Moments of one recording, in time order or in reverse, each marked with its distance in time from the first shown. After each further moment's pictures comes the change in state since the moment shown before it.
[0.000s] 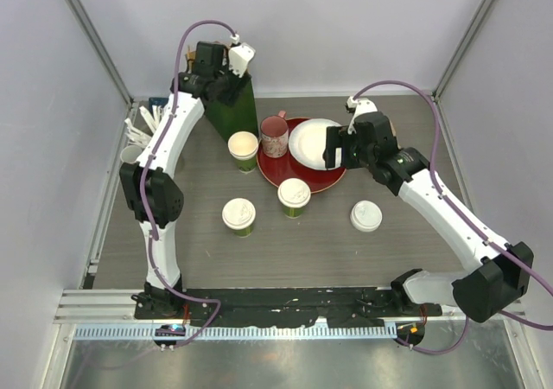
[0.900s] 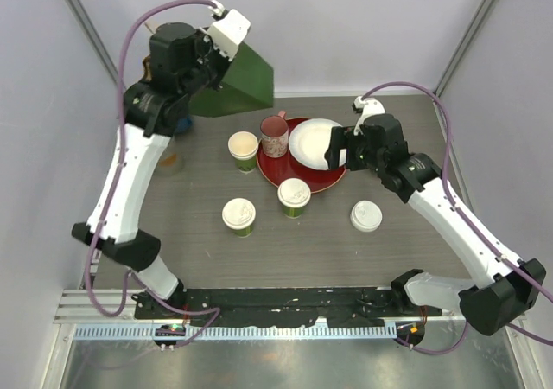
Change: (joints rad) left arm -0.153 -0.348 0.069 -0.045 -0.099 0.048; right arm 0.000 -0.078 -0.024 -0.006 -0.037 0.004
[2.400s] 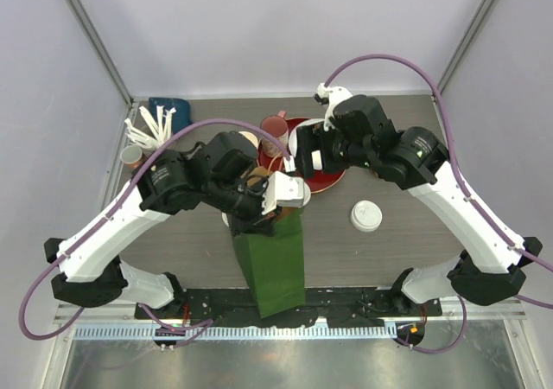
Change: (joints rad) left arm -0.606 -0.334 -0.362 -0.578 0.534 -0.180; right arm 0.342 0.198 0.673 -0.533 0.018 0.103
